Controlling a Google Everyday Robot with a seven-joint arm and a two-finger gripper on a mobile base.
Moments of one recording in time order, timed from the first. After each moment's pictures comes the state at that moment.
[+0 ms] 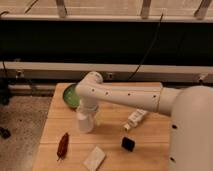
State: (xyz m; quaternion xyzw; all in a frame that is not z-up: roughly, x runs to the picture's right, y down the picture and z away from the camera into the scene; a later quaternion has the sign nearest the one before) arm -0.092 0.155 0.780 -0.28 -0.22 -0.42 0.83
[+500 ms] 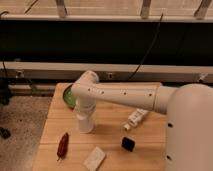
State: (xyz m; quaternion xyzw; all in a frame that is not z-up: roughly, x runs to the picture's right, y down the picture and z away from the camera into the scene) arm -0.104 0.157 0.781 -0.28 -0.21 -0.45 0.82
